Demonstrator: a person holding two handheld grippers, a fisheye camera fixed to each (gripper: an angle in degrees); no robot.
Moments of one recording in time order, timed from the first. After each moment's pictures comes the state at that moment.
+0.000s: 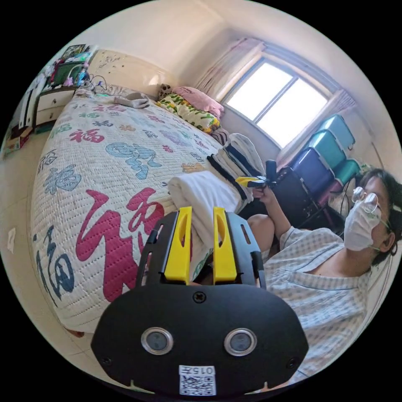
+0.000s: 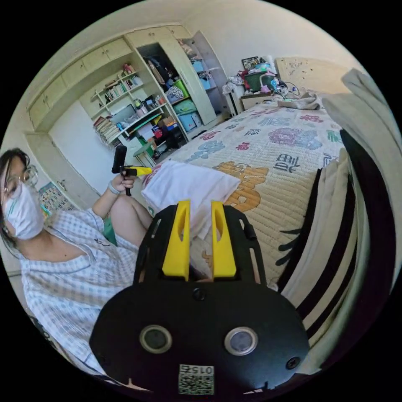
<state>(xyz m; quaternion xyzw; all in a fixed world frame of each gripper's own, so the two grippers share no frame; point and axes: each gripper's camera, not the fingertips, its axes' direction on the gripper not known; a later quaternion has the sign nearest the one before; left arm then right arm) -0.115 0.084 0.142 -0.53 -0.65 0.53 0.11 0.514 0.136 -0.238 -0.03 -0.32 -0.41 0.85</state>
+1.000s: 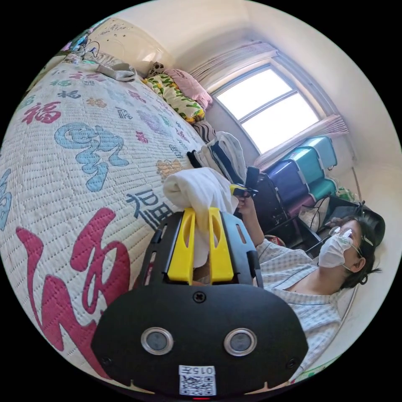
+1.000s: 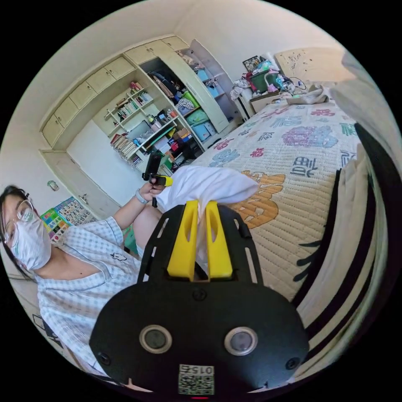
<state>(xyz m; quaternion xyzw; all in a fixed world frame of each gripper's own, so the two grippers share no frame) -0.232 -0.067 0.219 -0.57 -0.67 0.42 0.20 0.599 0.071 -0.308 -0.01 -0.40 -0.39 0.83</state>
